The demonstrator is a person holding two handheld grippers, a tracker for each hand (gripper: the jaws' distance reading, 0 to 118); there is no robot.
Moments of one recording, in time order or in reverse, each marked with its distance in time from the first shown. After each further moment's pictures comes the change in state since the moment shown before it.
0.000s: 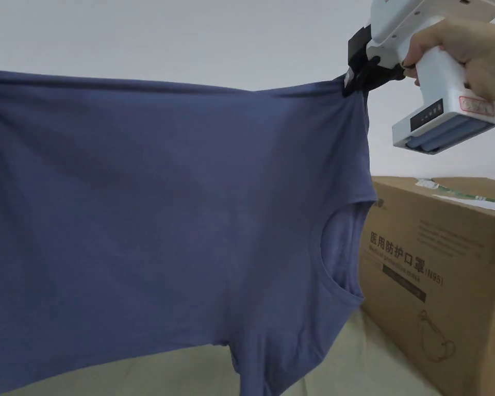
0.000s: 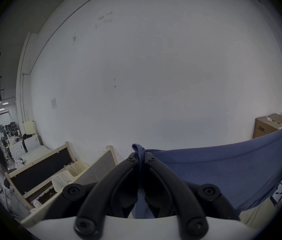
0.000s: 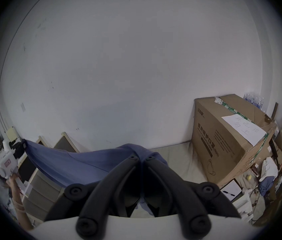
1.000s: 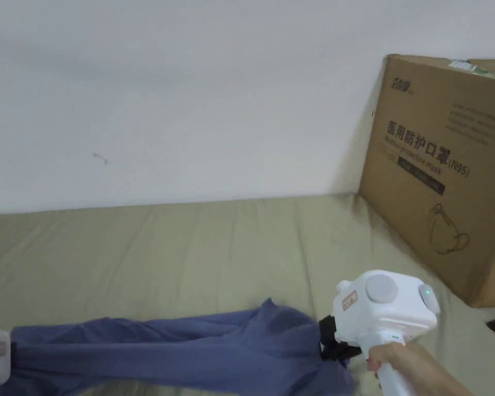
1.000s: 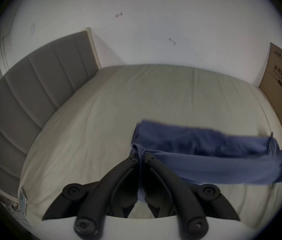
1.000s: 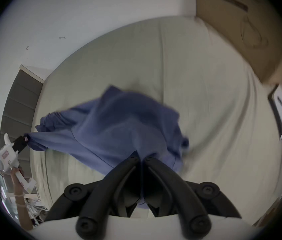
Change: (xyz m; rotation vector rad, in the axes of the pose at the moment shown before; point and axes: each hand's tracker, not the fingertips) left arm 0.046 -0.515 -0.086 -0.676 -0.040 0.042; right arm 0.116 -0.486 -0.279 -0.743 -0.021 -0.183
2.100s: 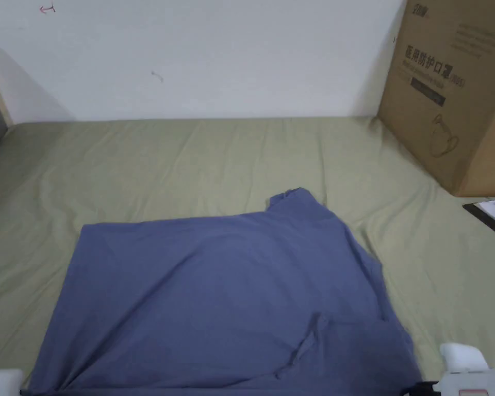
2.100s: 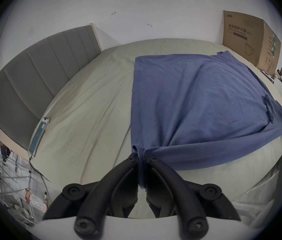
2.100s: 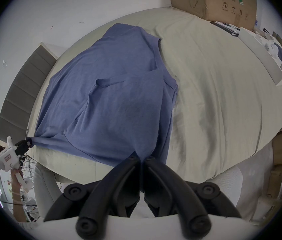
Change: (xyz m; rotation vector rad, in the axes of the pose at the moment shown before) left arm -0.141 -0.336 0.247 -0.040 -0.081 -0.178; right arm 0.045 -0.423 0.134 0.079 -0.008 0.020
